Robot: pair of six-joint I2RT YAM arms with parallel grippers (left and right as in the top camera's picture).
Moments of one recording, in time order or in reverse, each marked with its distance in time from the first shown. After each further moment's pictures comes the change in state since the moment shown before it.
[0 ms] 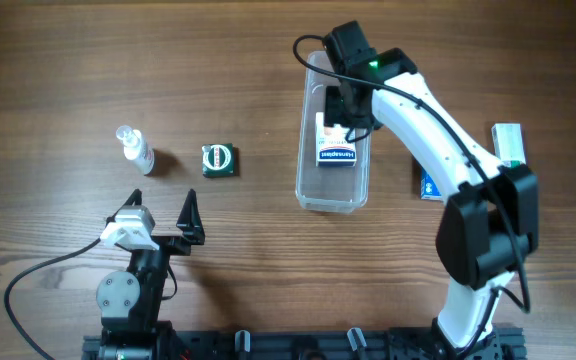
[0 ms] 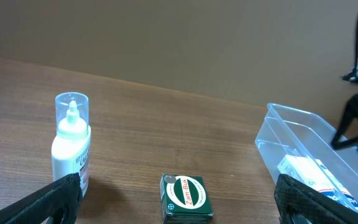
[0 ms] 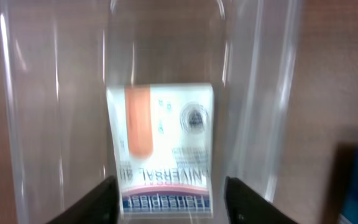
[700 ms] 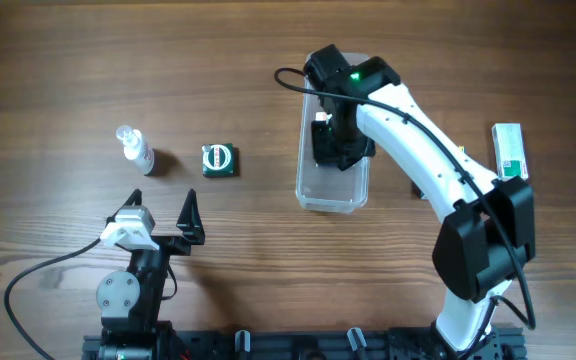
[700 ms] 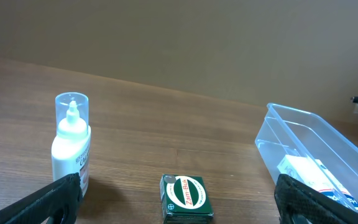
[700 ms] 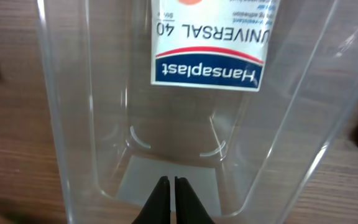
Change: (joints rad) left arm 0.000 0.000 0.000 0.000 0.000 0.000; right arm 0.101 -0.024 -0.001 -0.248 -0.134 0.023
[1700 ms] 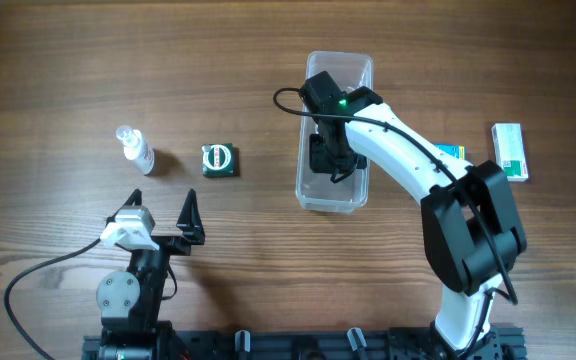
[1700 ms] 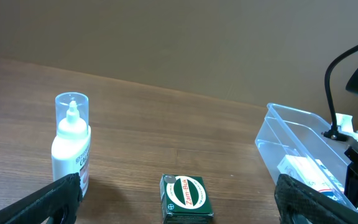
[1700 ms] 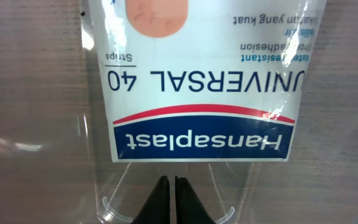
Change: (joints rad) left arm 0.000 0.000 0.000 0.000 0.000 0.000; right arm 0.005 0.044 -0.220 0.304 0.071 0.075
